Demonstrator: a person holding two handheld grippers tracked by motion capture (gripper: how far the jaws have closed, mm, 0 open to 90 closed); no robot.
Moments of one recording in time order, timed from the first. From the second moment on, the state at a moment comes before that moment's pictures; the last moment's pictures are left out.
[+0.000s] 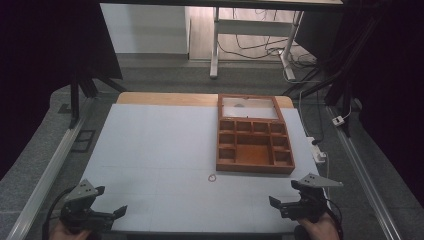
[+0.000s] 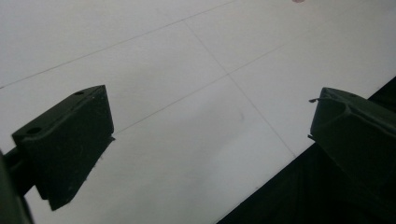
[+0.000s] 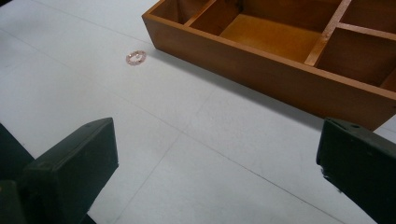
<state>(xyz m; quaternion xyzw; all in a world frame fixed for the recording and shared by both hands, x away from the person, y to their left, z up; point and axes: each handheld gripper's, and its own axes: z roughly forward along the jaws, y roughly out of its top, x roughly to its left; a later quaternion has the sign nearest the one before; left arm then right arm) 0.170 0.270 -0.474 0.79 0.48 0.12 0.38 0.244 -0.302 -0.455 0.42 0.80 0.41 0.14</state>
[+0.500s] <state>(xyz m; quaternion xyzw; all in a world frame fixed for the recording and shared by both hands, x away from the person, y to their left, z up) 0.173 0.270 -0.475 0.79 0.47 0.09 0.39 0.246 -0.296 -0.456 0.40 0.82 0.39 0.12</state>
